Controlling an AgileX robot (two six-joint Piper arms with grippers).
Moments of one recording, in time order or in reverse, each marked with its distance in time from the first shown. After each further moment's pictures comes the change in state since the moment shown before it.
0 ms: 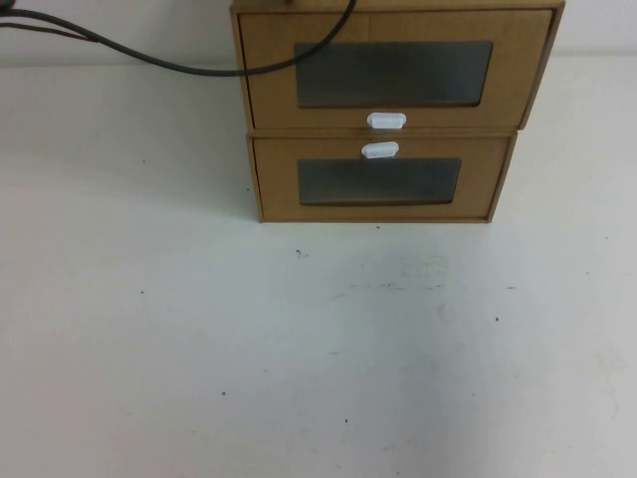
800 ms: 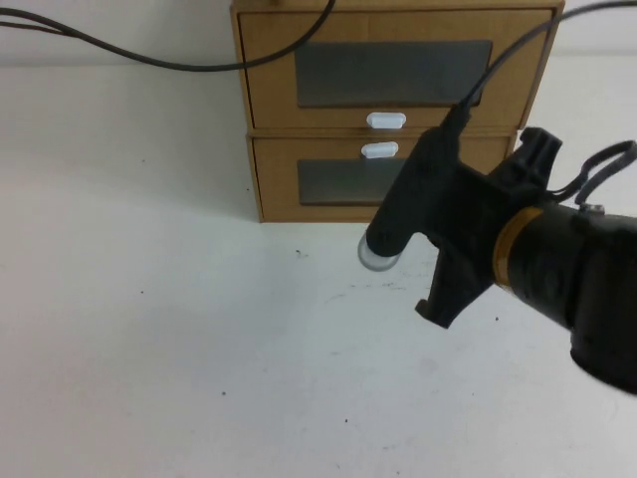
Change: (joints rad) right arm 0.920 0.603 -0.312 -1.638 -0.179 0.735; left arm 0.034 0.001 0.000 -0.031 0.016 0.007
